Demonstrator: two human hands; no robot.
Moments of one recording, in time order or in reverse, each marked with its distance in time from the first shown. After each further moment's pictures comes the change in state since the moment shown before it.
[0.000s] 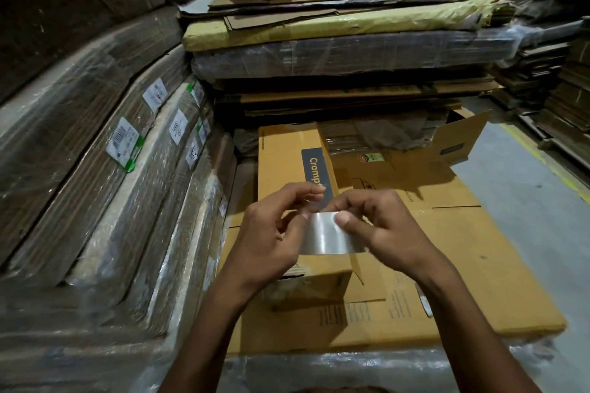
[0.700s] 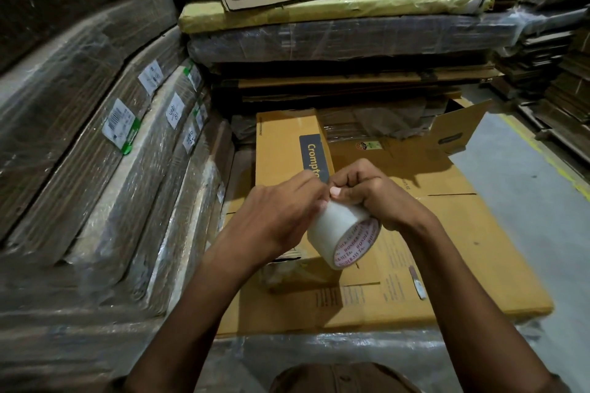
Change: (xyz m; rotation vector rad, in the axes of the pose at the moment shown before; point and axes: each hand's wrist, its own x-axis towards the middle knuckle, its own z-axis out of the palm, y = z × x) left_hand 0.012 -0.003 0.001 0.672 -0.263 0.335; right_hand 0.033 0.021 -0.010 0.230 -0.267 0.070
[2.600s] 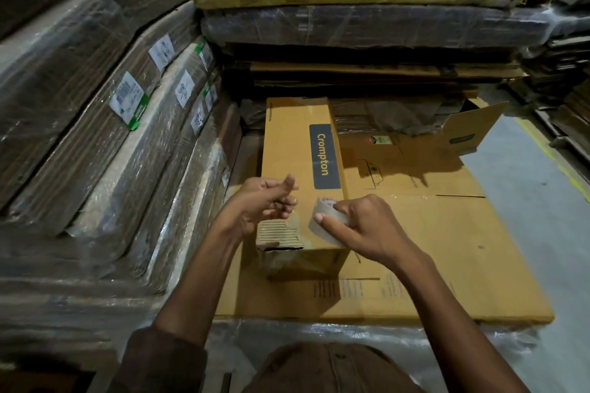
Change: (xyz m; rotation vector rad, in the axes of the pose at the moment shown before) left_hand -0.020 -0.069 0.070 -1.373 -0.025 -1.180; right_hand -0.015 0.064 0.038 -0.776 0.254 -0.095
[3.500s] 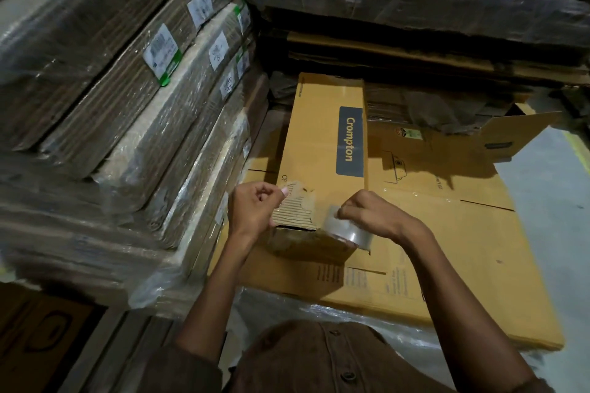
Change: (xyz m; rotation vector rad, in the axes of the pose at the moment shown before) left_hand -0.017 -0.082 -0.016 0.312 0.592 0.318; right_hand 0.034 0.029 0.024 0.239 -0.595 0.349
